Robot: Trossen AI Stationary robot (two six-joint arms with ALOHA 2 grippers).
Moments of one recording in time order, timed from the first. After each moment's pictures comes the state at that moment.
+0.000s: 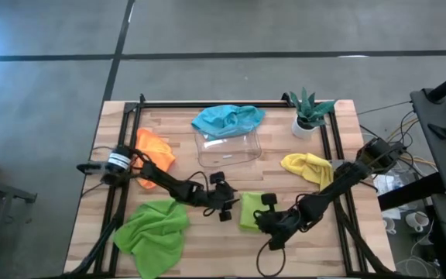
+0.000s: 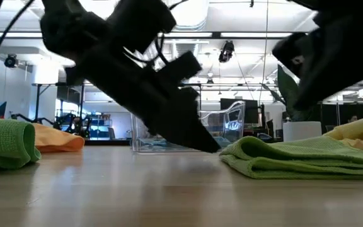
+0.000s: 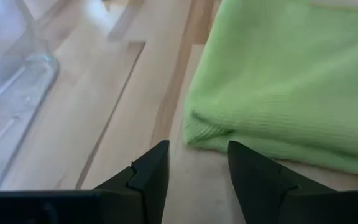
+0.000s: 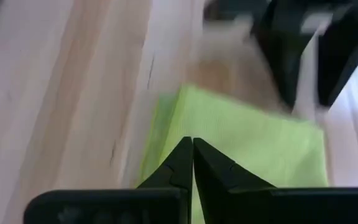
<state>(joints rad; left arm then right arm) -0.27 2.03 0.98 0.44 -0.43 -0.22 0.64 1.69 0.94 -0.20 0.40 0.35</state>
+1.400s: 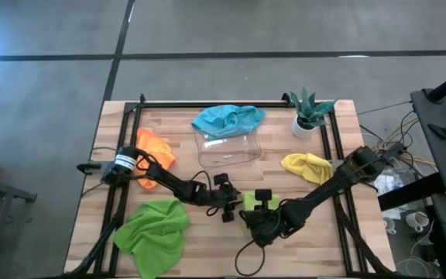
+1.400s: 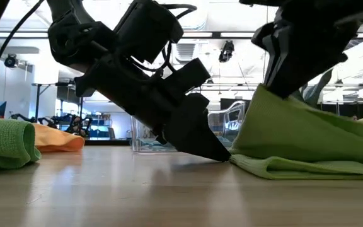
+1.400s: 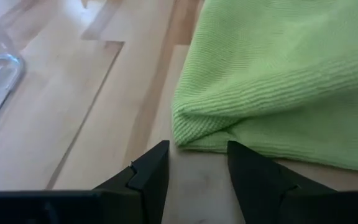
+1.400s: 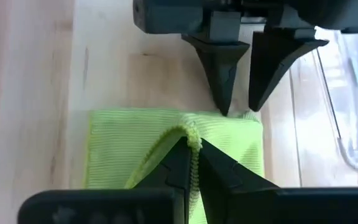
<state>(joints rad) -0.26 2.07 1.01 0.50 -0.36 -0.22 0.59 1.85 1.28 -0.68 0.47 0.44</state>
